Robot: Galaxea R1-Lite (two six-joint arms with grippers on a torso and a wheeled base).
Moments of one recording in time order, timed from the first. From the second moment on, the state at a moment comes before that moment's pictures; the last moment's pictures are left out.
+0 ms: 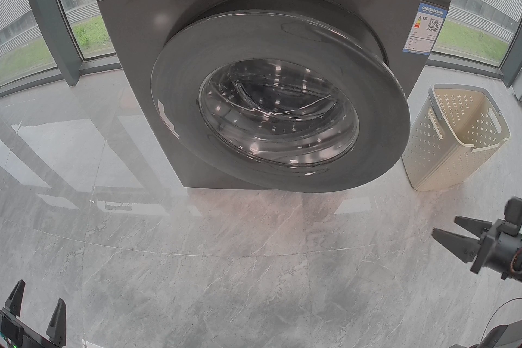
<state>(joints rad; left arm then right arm) 0.00 0.01 -0.02 -0.01 0.04 -0.02 0.33 0.98 -0.22 -0.53 0.15 0.29</state>
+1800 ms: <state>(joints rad) 0.00 0.02 -0.02 -0.01 0.02 -0.01 0.46 1.60 -0.63 -1.05 0.12 0.45</state>
